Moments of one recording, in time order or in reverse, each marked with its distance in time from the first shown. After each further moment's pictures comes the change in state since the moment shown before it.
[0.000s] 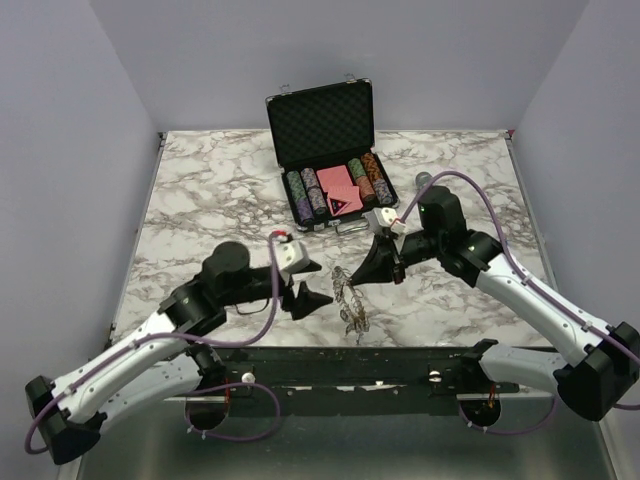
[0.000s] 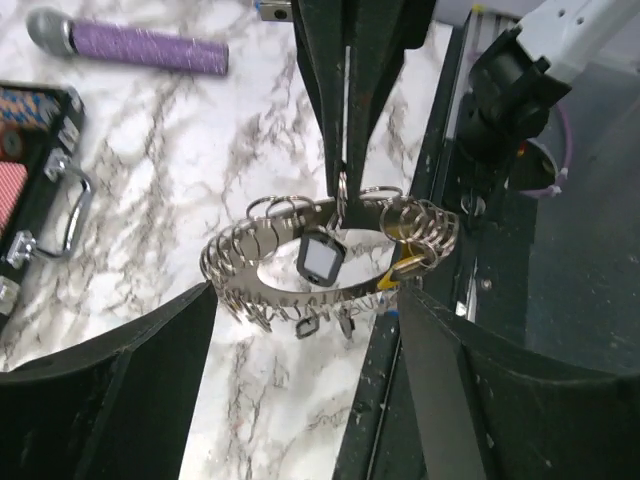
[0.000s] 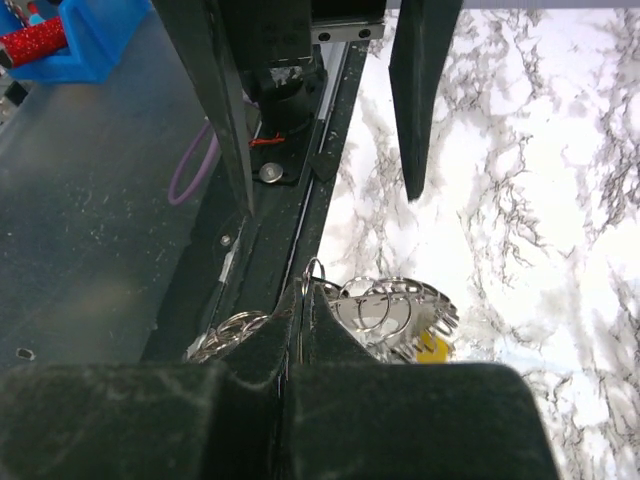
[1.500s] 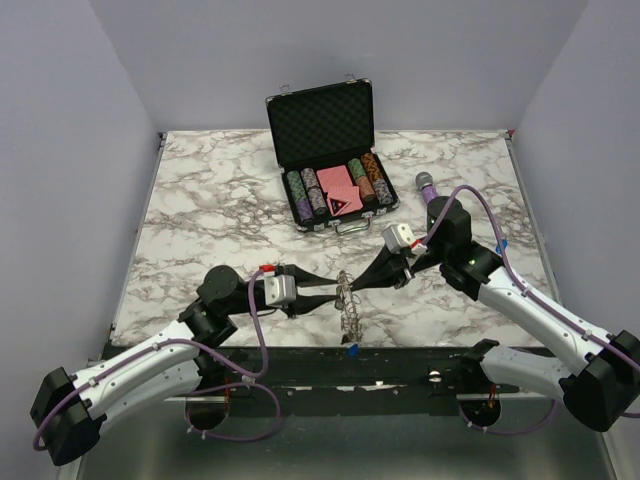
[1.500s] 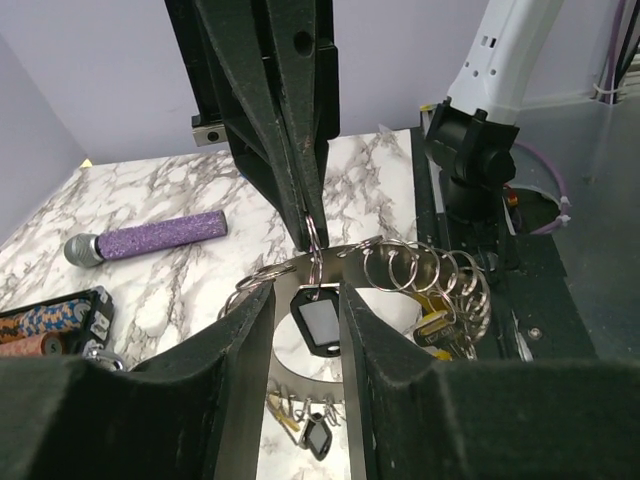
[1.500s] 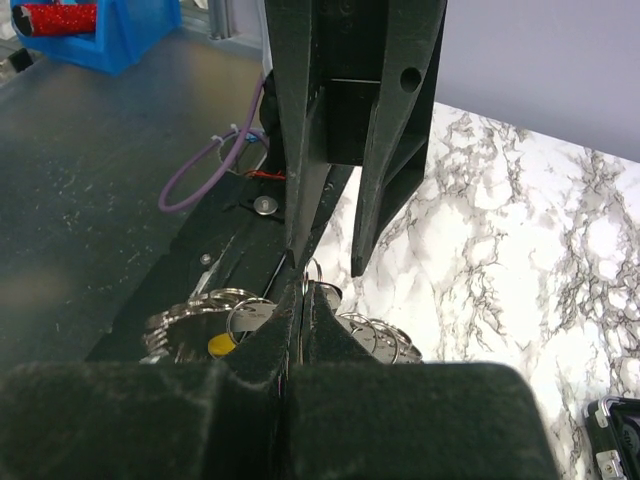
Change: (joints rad) left arm 0.001 -0.128 -0.404 0.742 0.180 0.122; right arm 0.000 -0.085 -0.163 0.332 -0.145 -0.038
